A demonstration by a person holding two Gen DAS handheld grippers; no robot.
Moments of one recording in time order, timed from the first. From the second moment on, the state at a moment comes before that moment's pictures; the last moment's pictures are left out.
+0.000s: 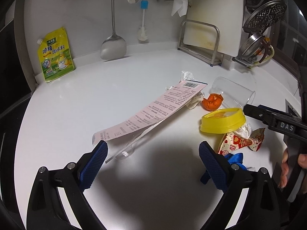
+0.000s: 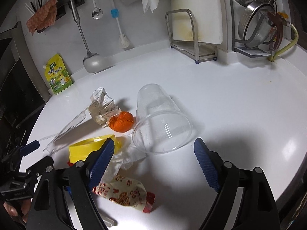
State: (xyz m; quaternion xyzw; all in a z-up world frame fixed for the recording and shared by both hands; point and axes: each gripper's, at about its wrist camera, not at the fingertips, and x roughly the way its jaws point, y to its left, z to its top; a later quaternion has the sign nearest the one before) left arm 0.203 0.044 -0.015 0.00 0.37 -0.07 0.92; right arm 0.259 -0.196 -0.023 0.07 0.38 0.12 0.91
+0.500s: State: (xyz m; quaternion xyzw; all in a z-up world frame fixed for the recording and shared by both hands) left arm 0.204 0.047 -0.005 0.01 0.38 -0.08 0.92; right arm 0.294 -0.195 -0.031 0.07 0.40 0.12 0.91
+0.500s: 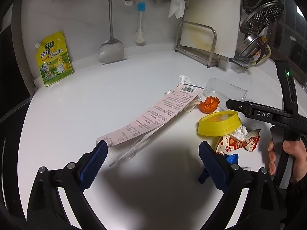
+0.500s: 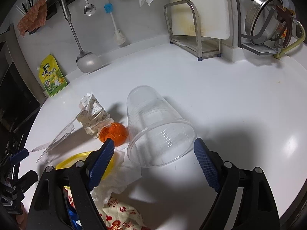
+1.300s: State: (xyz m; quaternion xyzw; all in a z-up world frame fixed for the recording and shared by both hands) left arm 0.215 0.054 -0.010 0.01 0.38 -0.08 0.92; right arm 0.263 -0.209 -0.015 0.09 0.36 0.14 0.92
